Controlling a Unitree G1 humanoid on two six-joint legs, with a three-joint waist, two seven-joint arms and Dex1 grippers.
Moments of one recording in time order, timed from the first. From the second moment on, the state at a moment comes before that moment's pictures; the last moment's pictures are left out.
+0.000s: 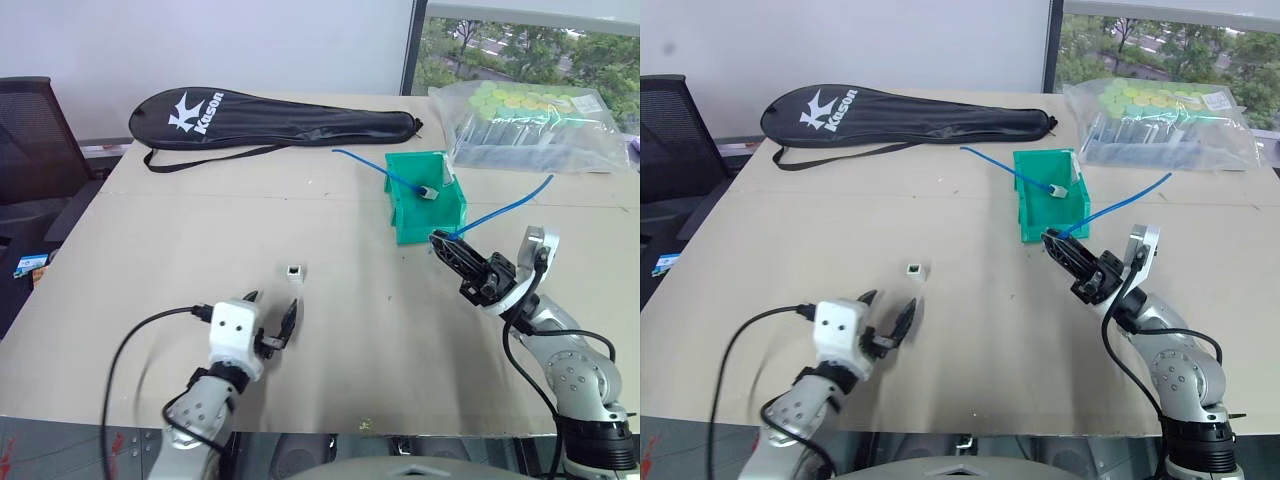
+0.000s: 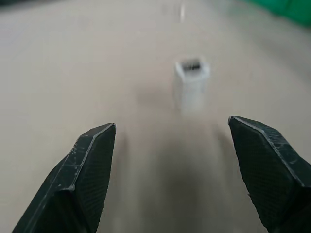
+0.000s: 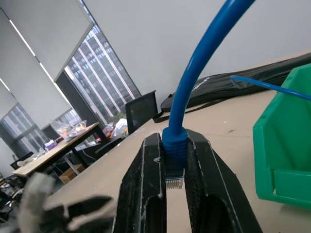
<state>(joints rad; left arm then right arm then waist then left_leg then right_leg) 0.37 0.21 0.01 -0.53 -0.07 0.27 -0.25 -0.05 -0.31 -0.12 -0.34 0.93 0.44 0.71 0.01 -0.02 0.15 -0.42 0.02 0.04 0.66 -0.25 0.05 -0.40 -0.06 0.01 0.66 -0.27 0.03</state>
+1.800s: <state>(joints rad) -0.31 0.35 -0.14 0.12 -0.29 0.03 -0.90 -0.22 -0.40 0.06 -0.35 0.71 0.42 0.78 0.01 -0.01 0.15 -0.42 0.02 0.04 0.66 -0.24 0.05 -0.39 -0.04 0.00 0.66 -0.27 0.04</state>
